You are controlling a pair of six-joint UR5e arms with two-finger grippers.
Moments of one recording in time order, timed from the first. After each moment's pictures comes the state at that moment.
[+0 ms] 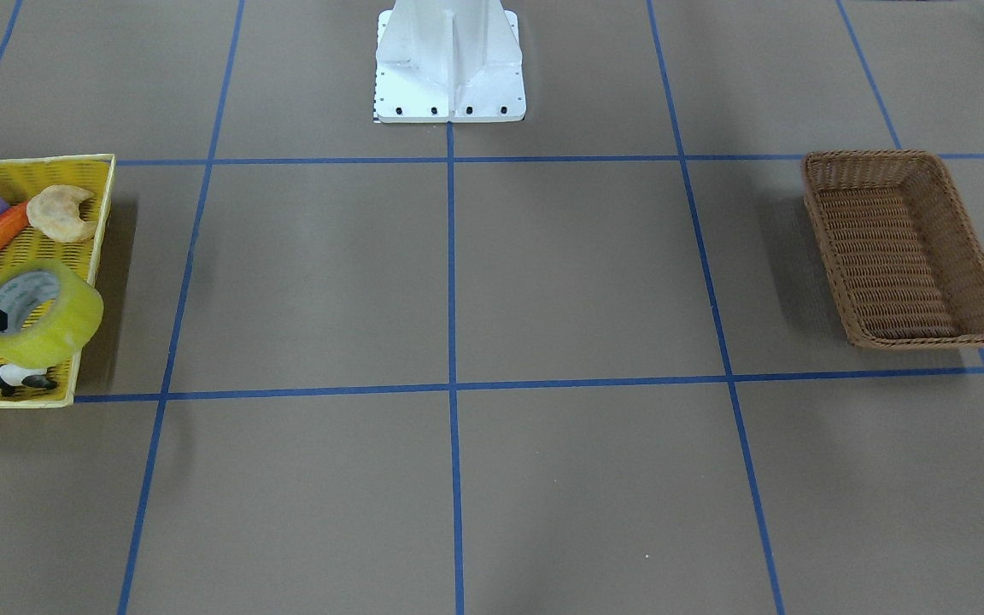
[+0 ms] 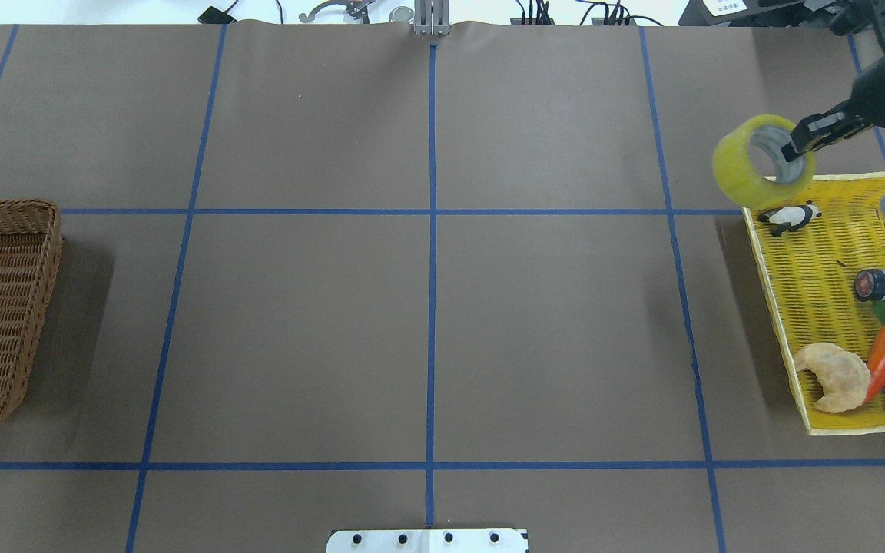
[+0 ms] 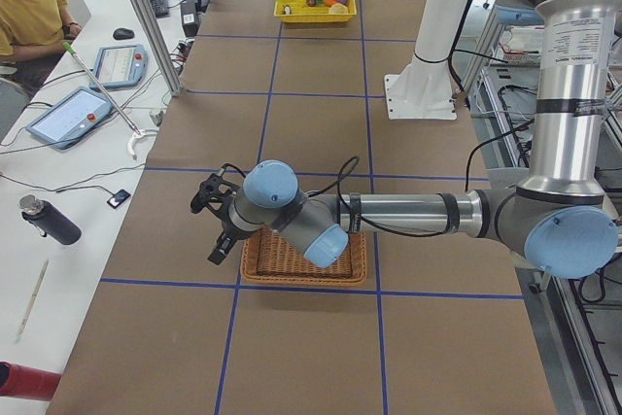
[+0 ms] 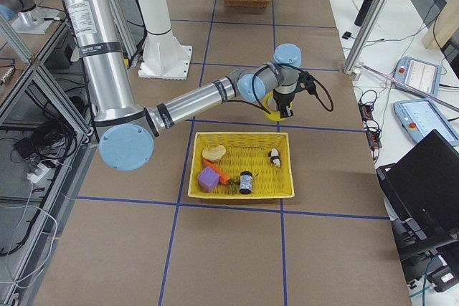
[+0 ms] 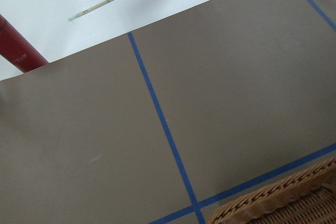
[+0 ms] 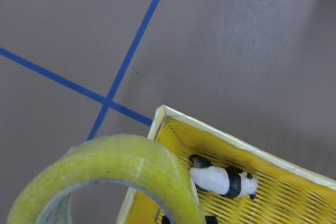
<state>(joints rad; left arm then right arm) -1.56 -1.58 -1.55 -2.31 -2.36 -0.21 1.17 -1.31 1.78 -1.44 2.29 0.41</state>
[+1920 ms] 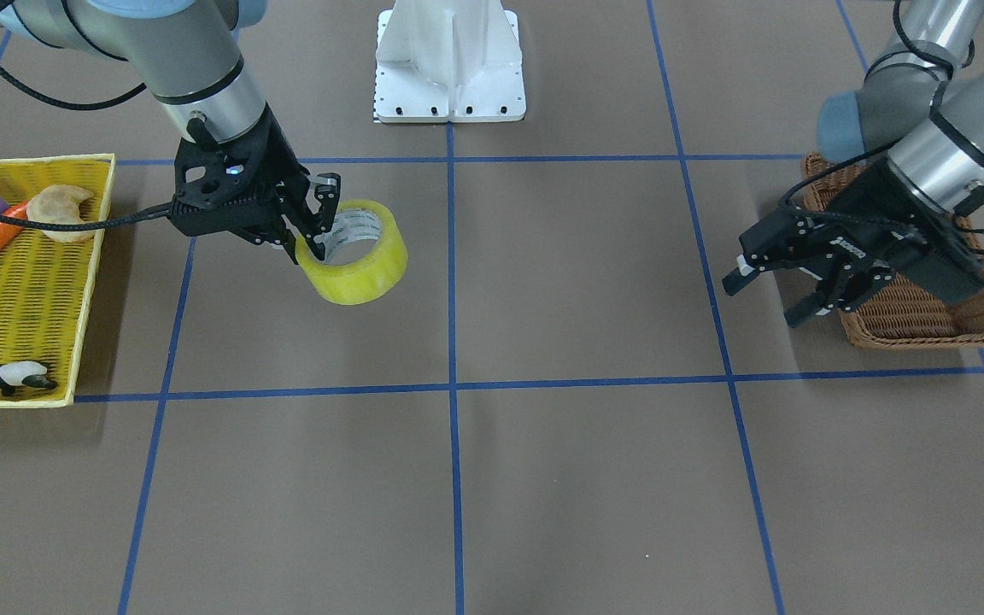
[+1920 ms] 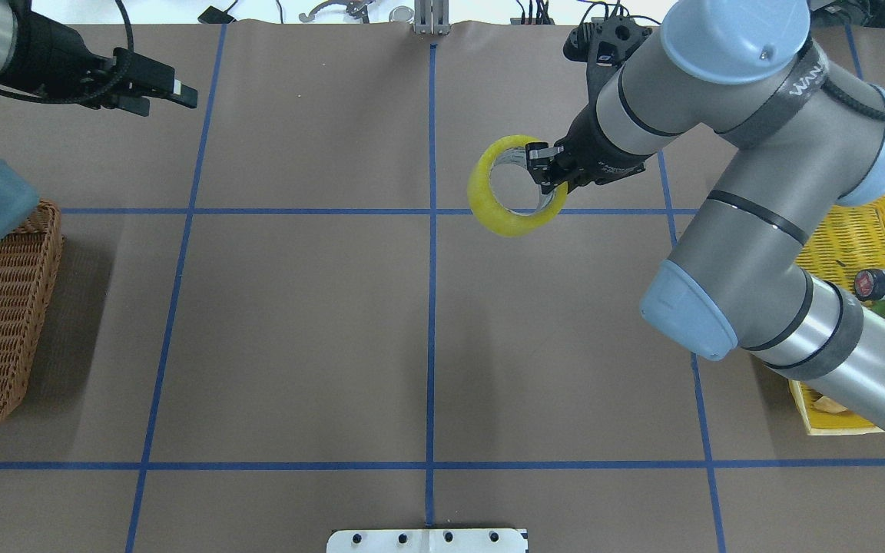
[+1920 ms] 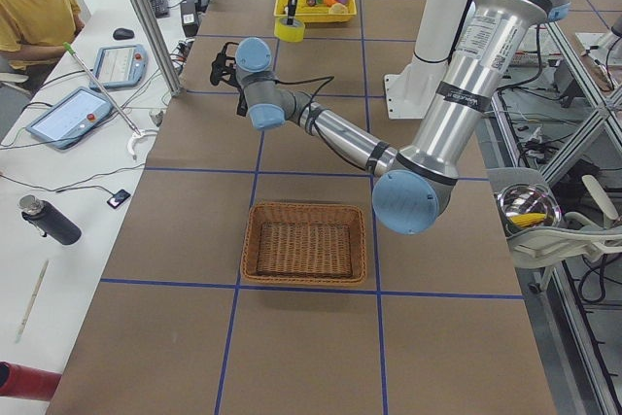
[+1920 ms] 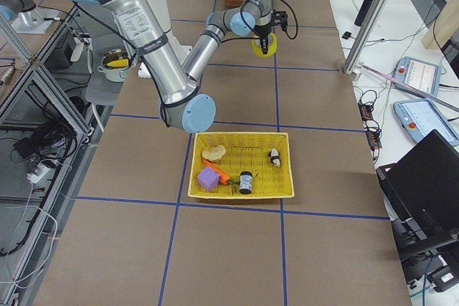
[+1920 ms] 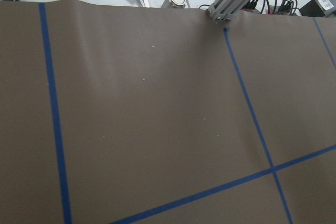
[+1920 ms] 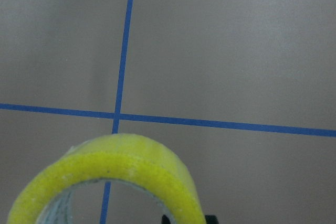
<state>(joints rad) -1.07 -1.97 -1.66 -2.34 -2.34 -1.06 0.77 -0.97 1.91 -1.62 1.99 1.04</state>
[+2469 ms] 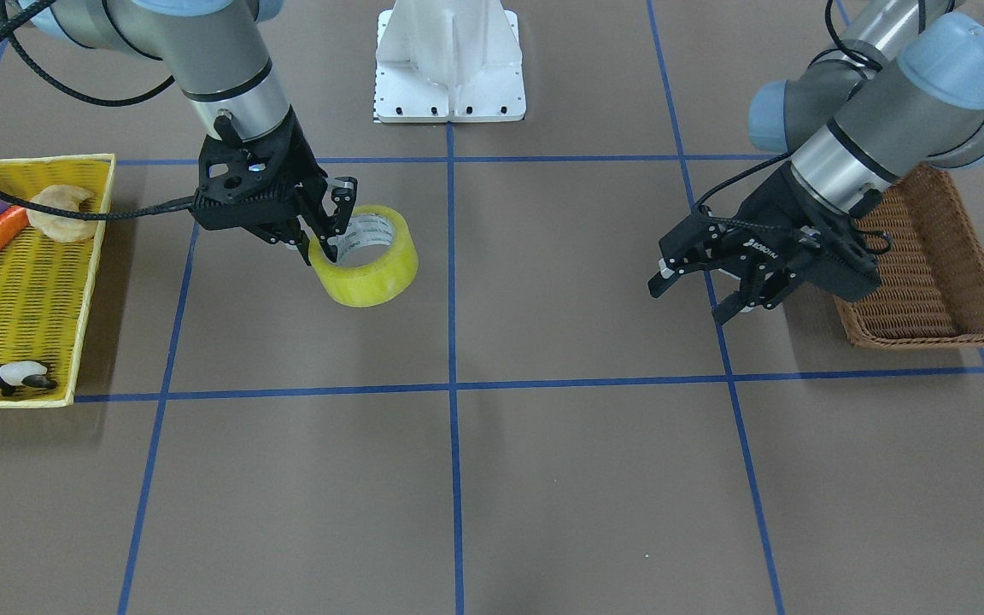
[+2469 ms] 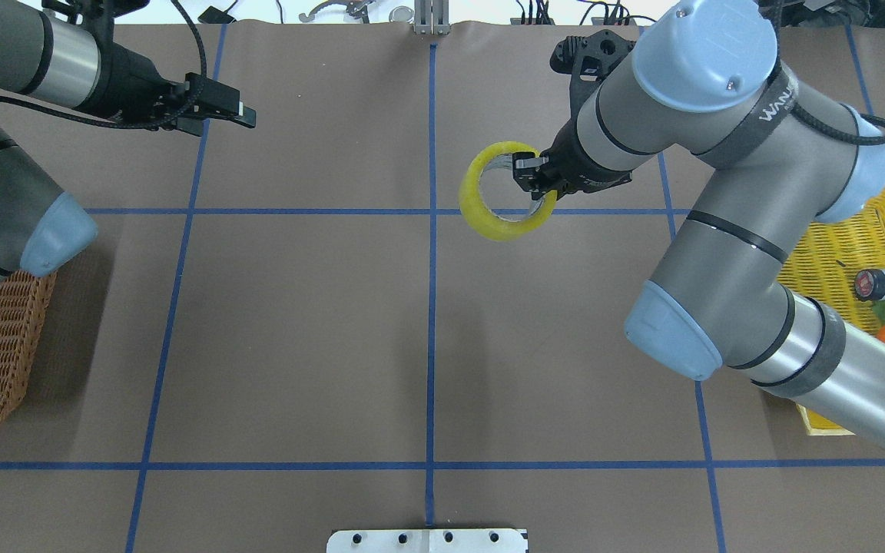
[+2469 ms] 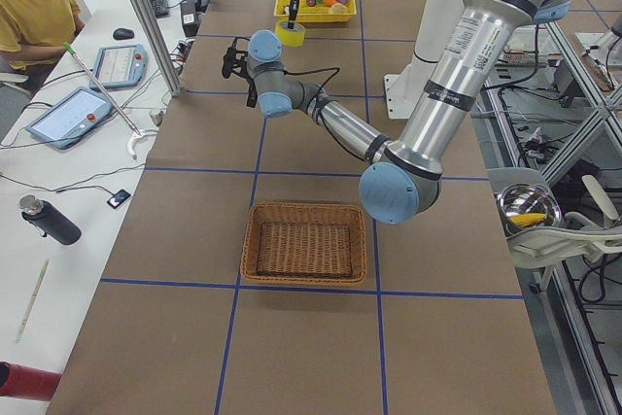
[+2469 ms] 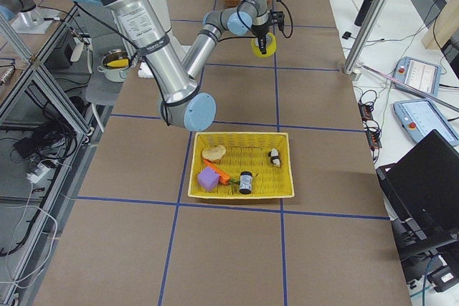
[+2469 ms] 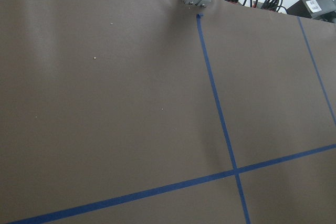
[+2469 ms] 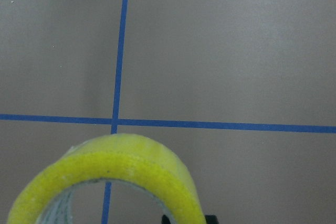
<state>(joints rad) -0.97 -2.02 -1.67 -2.28 -2.23 -1.10 0.73 -0.96 1.91 -1.63 1.93 1.08</state>
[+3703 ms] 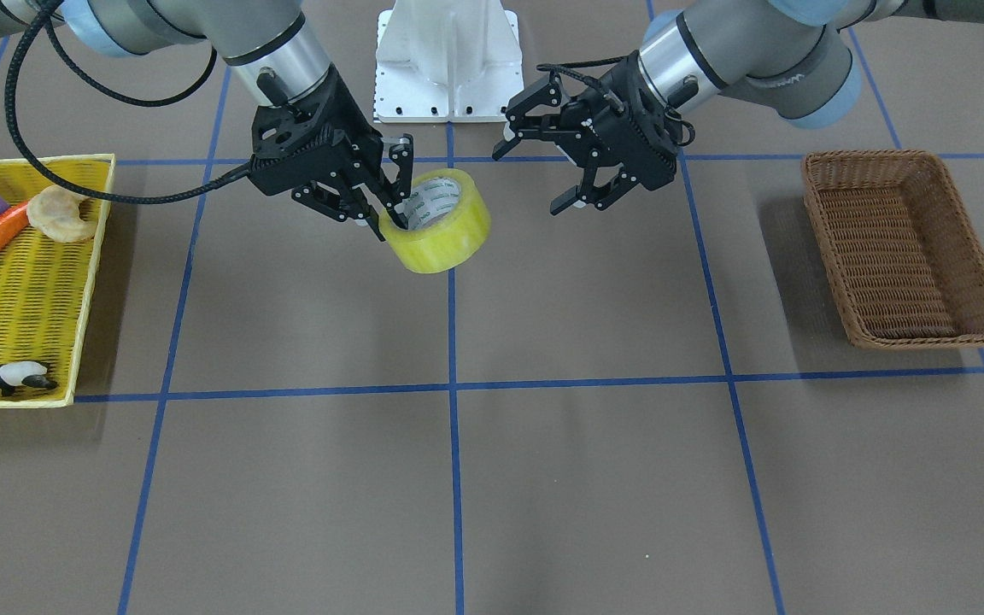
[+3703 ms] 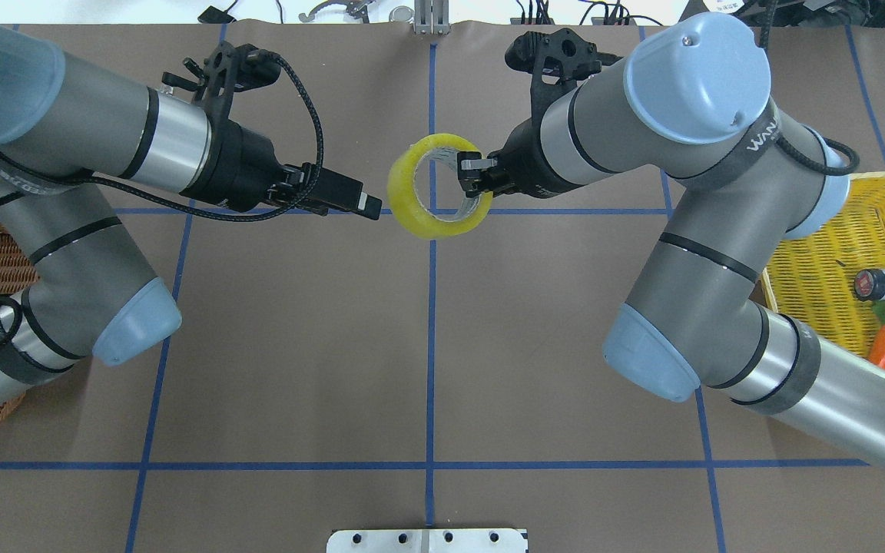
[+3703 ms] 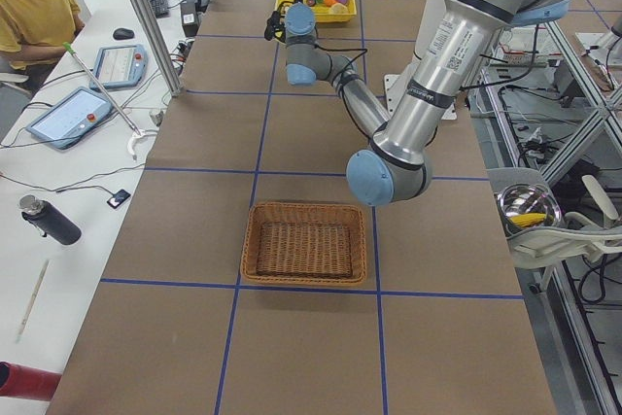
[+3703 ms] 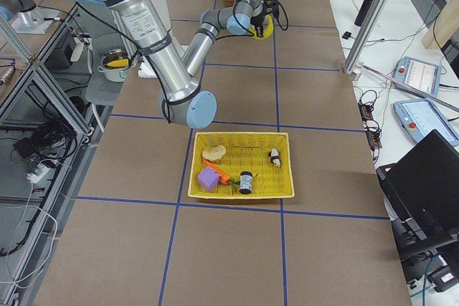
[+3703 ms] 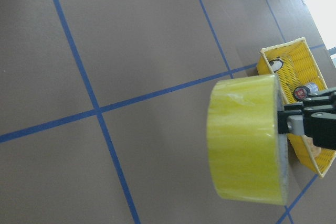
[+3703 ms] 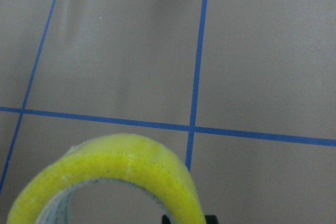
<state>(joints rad) -0.76 -2.09 -1.81 -2.37 -2.24 -1.20 0.68 -0.95 1.90 -1.34 1.93 1.17</state>
